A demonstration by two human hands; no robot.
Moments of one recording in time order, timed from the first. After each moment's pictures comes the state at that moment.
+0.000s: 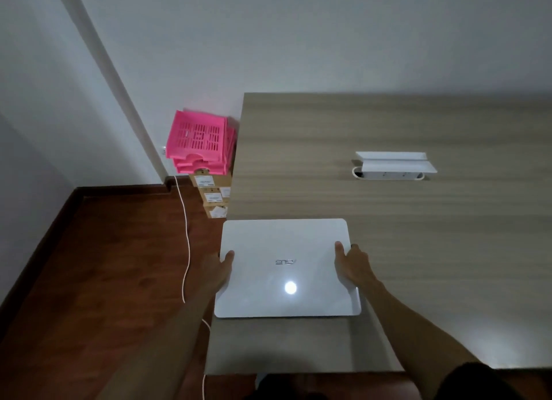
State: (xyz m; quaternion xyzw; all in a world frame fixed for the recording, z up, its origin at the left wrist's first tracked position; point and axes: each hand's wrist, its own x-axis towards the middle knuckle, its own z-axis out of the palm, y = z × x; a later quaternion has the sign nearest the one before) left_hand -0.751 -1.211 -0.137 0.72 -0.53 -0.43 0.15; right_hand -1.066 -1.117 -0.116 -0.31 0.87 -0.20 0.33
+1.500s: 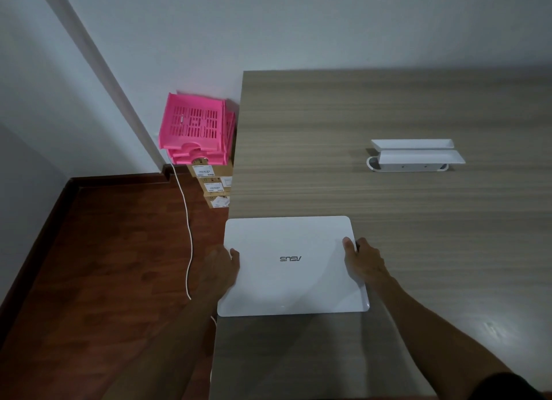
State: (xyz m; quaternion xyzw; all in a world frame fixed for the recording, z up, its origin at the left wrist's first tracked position) left_hand -0.761 -1.268 -0.174 0.70 -0.69 -0.20 0.00; right_hand -1.092 -1.167 -0.172 -0.33 0.88 -0.13 0.31
